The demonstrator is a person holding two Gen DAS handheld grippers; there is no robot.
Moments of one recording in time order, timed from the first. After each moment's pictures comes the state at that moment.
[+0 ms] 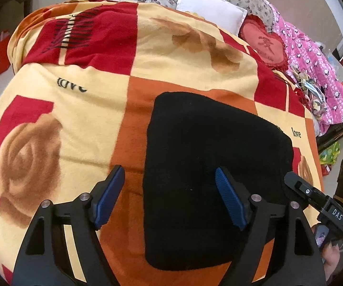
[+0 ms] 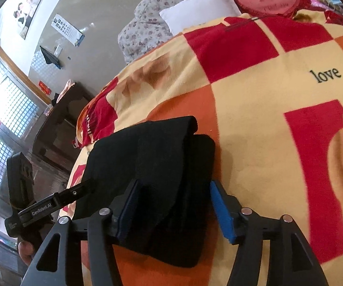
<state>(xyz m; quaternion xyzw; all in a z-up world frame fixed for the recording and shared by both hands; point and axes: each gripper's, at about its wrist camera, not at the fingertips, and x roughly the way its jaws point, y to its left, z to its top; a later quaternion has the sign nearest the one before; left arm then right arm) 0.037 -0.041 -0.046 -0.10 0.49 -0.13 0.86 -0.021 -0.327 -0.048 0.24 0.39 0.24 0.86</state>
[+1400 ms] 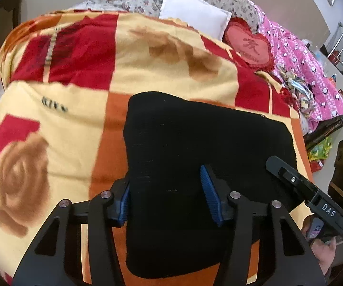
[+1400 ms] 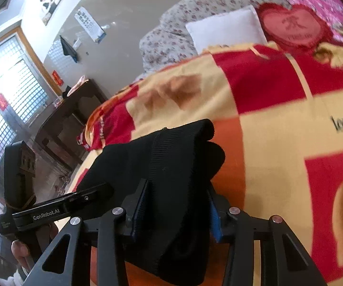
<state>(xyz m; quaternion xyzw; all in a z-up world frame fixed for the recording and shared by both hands) 0.041 -0.051 -0.020 -0.10 0.46 -0.16 0.87 -0.011 -0.306 -0.010 0.18 0.33 0.27 0.89</state>
